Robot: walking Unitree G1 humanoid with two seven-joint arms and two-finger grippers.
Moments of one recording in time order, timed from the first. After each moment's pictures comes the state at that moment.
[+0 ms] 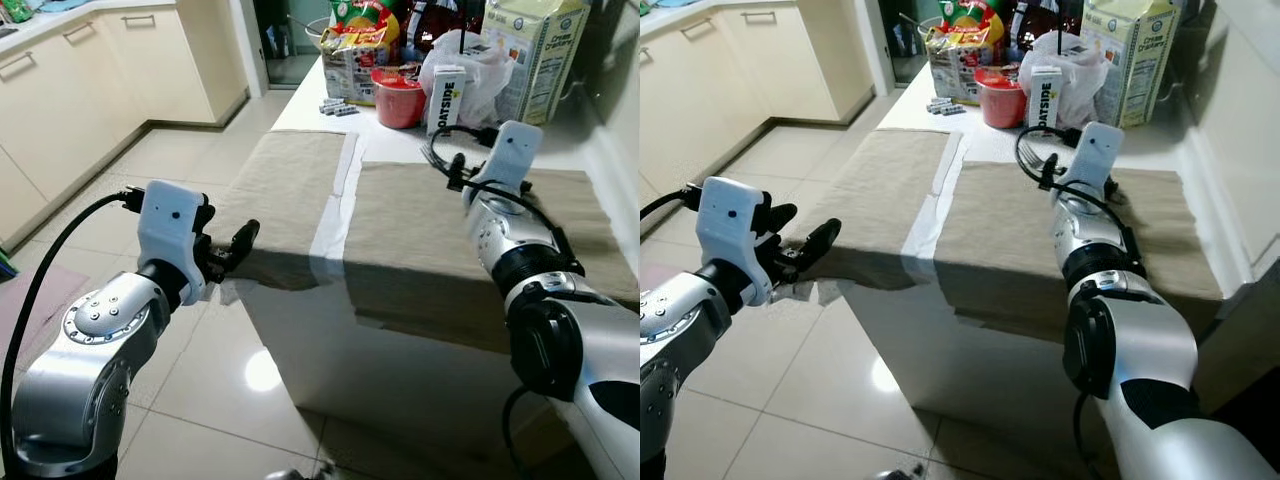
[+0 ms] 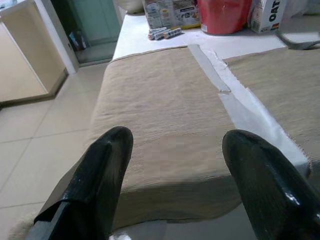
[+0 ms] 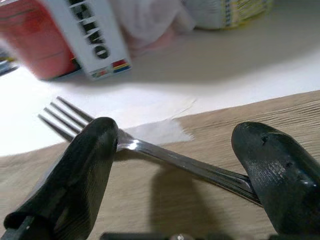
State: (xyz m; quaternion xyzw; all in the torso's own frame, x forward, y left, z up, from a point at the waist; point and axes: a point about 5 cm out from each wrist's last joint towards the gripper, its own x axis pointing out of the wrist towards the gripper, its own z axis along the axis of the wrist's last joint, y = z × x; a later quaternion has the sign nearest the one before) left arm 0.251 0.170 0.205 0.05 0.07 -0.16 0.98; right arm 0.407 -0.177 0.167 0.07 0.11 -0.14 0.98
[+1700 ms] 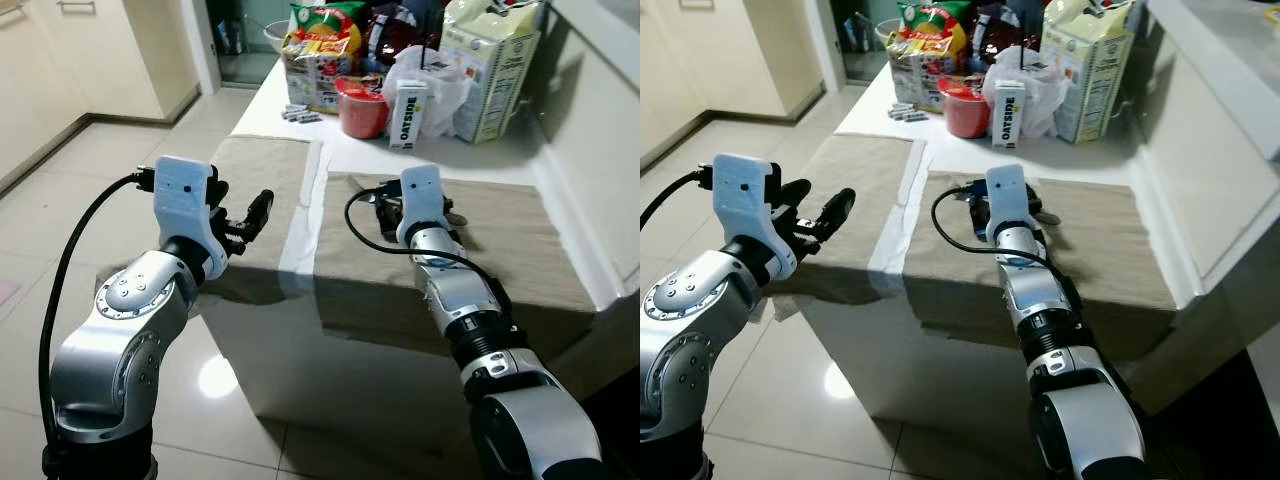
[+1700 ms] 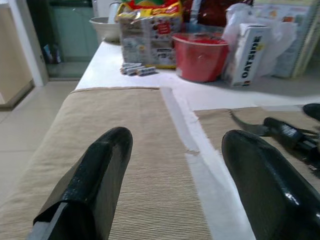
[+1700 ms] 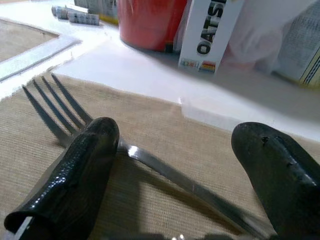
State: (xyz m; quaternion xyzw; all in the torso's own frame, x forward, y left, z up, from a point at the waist) left arm 0.271 0.153 0.213 0.00 0.03 -0.15 0.99; right arm 0.375 -0.110 0.138 -0.10 0.04 0.03 0.99
